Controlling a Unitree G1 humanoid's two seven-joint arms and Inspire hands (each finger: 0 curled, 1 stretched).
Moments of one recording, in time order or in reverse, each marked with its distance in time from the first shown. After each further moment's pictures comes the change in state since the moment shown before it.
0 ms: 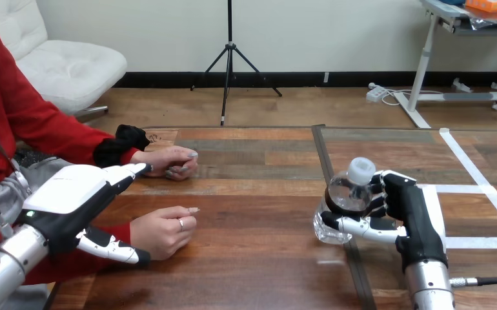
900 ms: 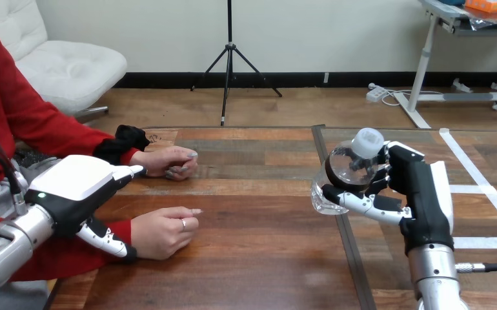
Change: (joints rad) left arm -0.200 0.004 -0.200 0.175 0.148 0.123 0.076; right arm 0.095 0.019 0.001 -0.332 0.017 0.098 0.028
